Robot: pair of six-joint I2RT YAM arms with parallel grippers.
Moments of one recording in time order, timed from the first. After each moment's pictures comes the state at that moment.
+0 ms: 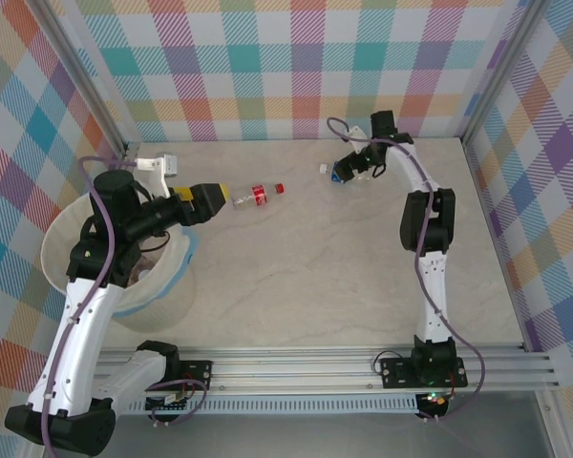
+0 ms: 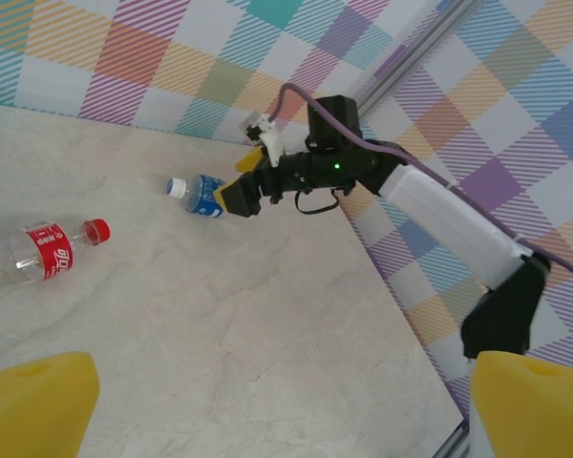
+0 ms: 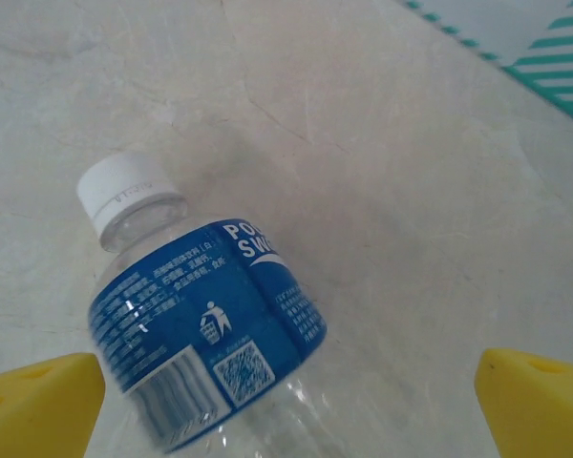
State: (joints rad) left arm -0.18 0.94 1.20 -0.57 0.56 -0.48; right arm 0.14 2.52 2.32 -0.78 -0.33 -0.51
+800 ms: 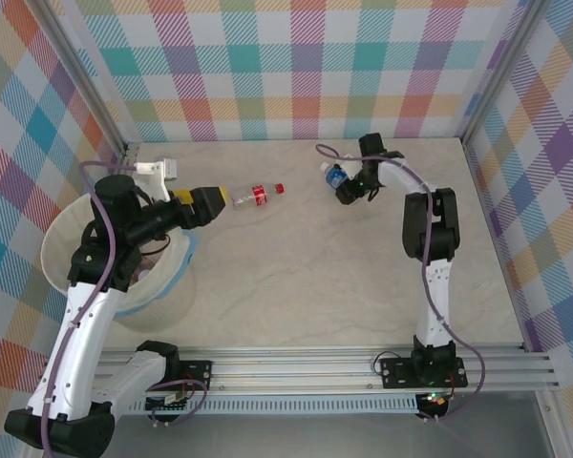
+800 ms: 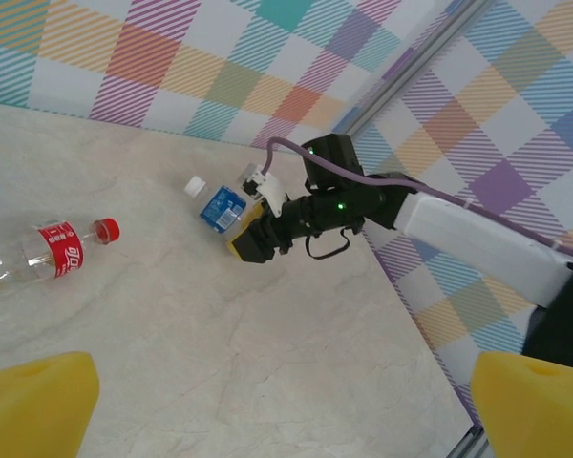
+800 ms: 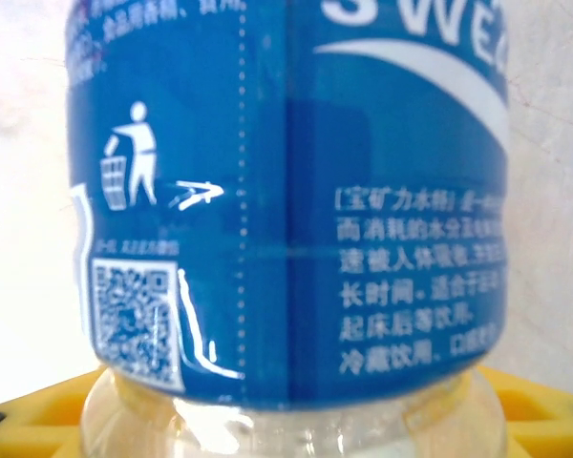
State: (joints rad) left arm -0.18 0.91 1.16 -0.55 0.53 -0.48; right arm 0.22 2.25 1.80 -0.66 -0.22 -0.48
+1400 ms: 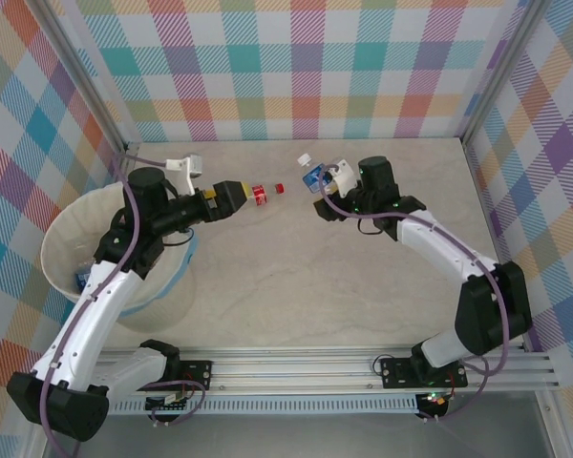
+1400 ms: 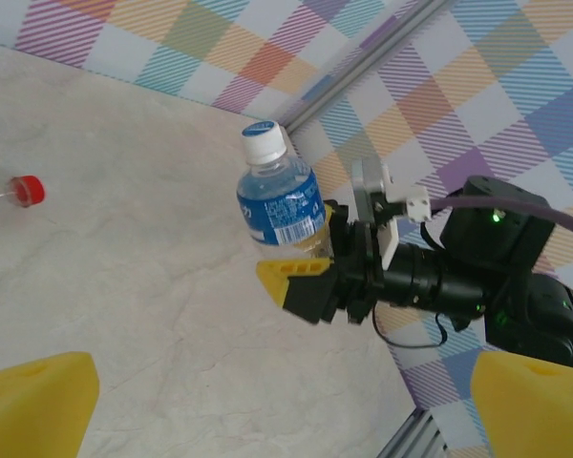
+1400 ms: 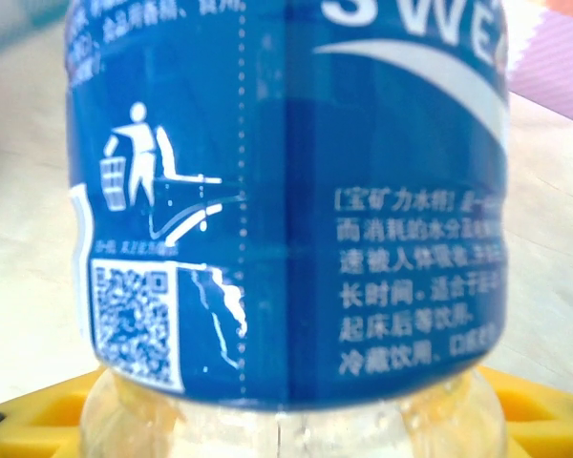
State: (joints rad) left arm -0.31 1.04 1.12 -0.38 0.53 -0.64; right arm 0.45 1.46 1.12 -0.25 -0.35 -0.16
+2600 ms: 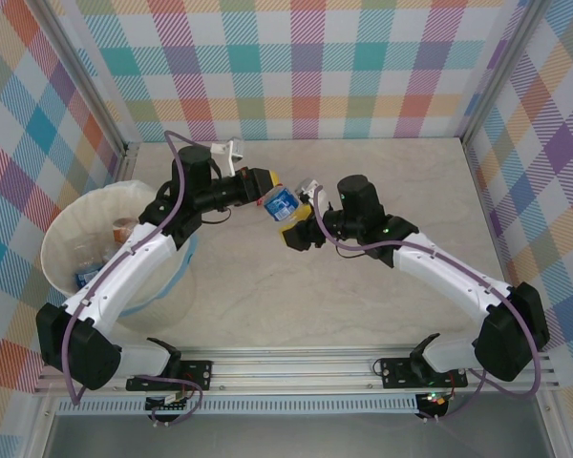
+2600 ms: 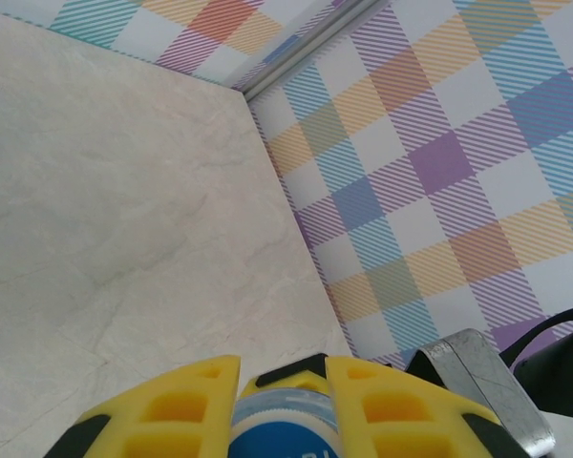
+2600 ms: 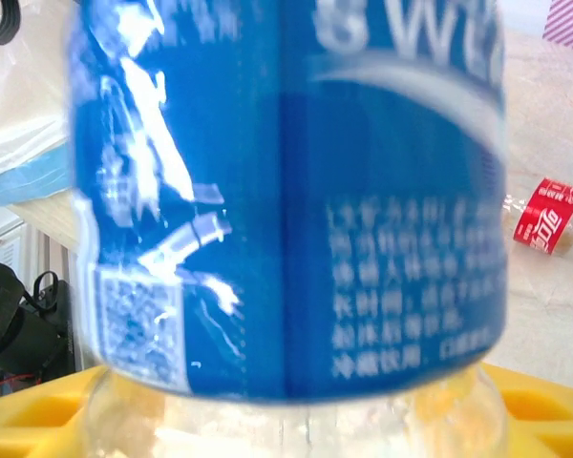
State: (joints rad) left arm -0.45 1.31 1.23 -0.24 0.52 -0.73; right arm 0.67 1.34 1.06 -0.18 -0.53 0.04
